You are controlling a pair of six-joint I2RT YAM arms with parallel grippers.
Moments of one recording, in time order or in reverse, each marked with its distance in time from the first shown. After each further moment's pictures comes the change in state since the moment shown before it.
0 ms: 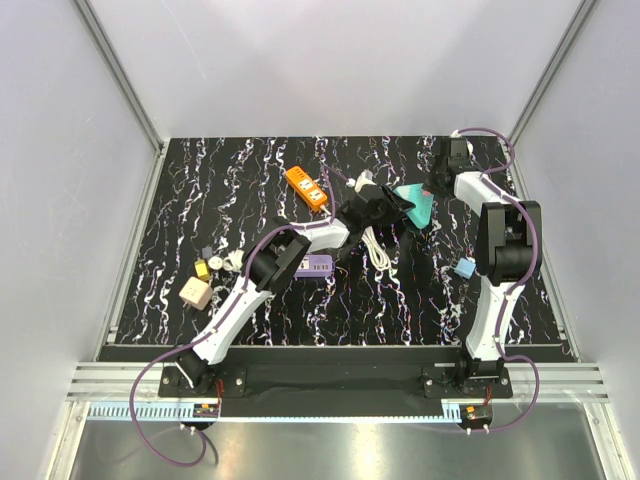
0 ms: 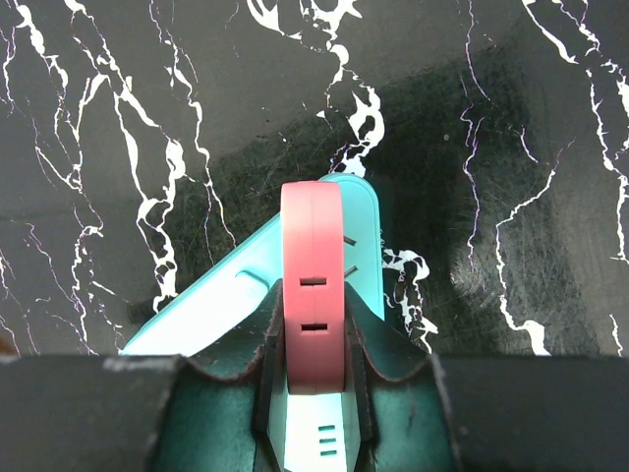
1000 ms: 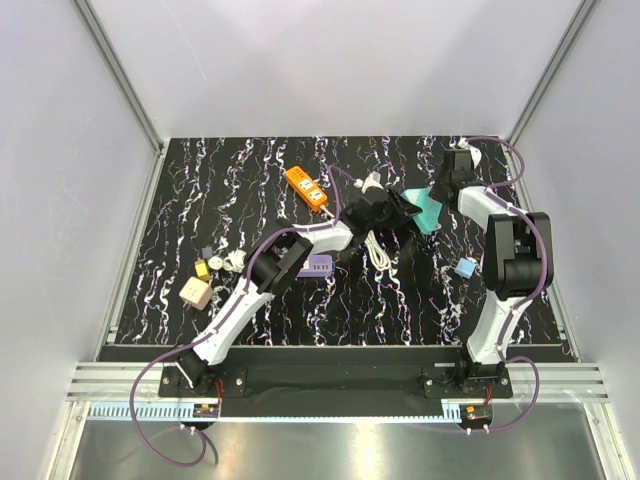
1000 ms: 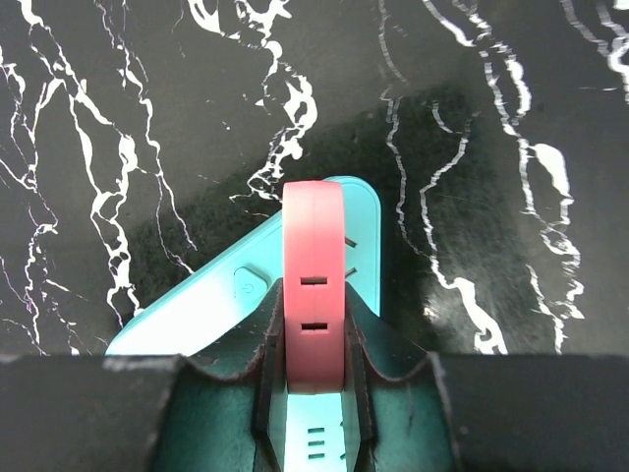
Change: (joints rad) left arm -0.021 0.000 0.004 0.005 0.036 0.035; right arm 0.003 -0.136 -0.210 0.140 0.111 -0.015
